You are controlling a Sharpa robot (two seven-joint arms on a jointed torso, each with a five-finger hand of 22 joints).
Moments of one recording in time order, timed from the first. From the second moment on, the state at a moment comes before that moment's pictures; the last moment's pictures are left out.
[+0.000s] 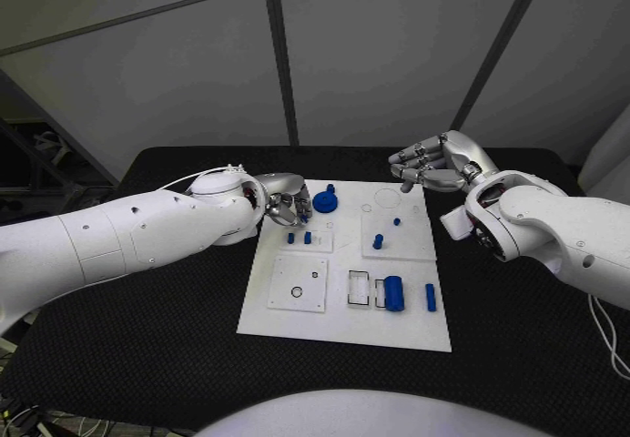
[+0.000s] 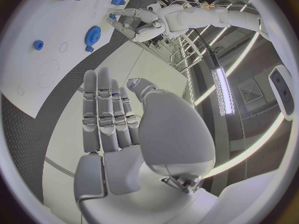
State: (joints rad) left arm 1.20 -0.71 -0.06 1.31 -1.39 -0.09 -0.09; left_hand 1.39 -0.15 0.44 -0.03 0.14 1.03 0.14 0.10 0.11 1.11 0.09 0.24 0.08 1.39 0.00 1.33 0.94 0.13 1.35 0.11 1.14 1.31; right arm 1.19 -0.79 0.03 1.49 -0.73 -0.45 0.11; right_hand 1.39 -0.15 0.31 0.16 0.52 1.05 0.17 0.07 0.07 1.28 0.09 0.07 0.08 1.43 0.02 0.16 0.38 0.17 1.07 0.12 0.53 0.58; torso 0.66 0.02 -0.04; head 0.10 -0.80
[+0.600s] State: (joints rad) left arm 1.20 -0.72 -0.06 1.32 -1.39 -0.09 -0.10; left_hand 1.37 -0.17 0.43 -0.02 0.14 0.98 0.13 0.07 0.09 1.08 0.10 0.20 0.07 1.38 0.01 1.33 0.92 0.13 1.34 0.11 1.11 1.31; right arm 1.19 -0.79 0.03 1.49 -0.73 -0.45 0.11; right_hand 1.39 -0.15 0.31 0.16 0.52 1.05 0.17 0.07 0.07 1.28 0.09 0.07 0.08 1.43 0.02 0.16 0.38 0.17 1.07 0.12 0.53 0.58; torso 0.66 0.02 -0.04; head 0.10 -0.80
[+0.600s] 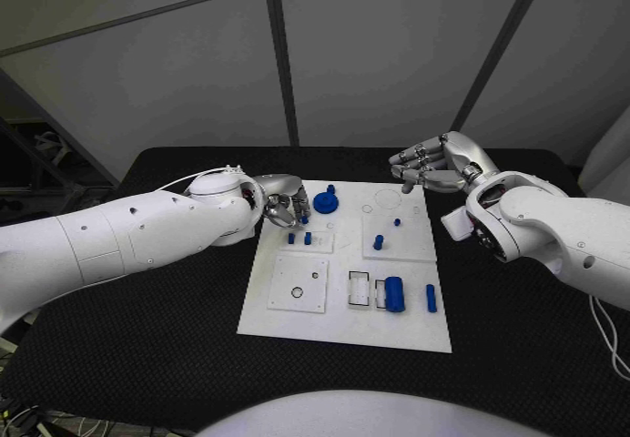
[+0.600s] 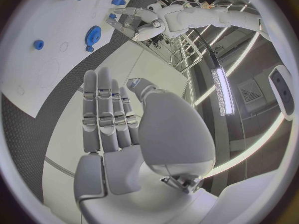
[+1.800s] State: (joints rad) left arm 1.19 -0.94 -0.02 1.44 -0.64 -0.29 0.08; left_hand 1.40 -0.12 0.34 0.02 0.14 1.00 0.17 0.11 0.07 1.03 0.12 0.24 0.08 1.13 0.04 0.95 0.38 0.16 1.07 0.14 0.51 1.09; right arm 1.14 -0.81 0.02 1.50 -1.58 -0.24 -0.18; right_hand 1.42 -0.17 0.39 0.07 0.35 1.07 0.15 0.07 0.07 1.17 0.09 0.07 0.08 1.47 -0.01 0.55 0.57 0.14 1.24 0.09 0.99 1.00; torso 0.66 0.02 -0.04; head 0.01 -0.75
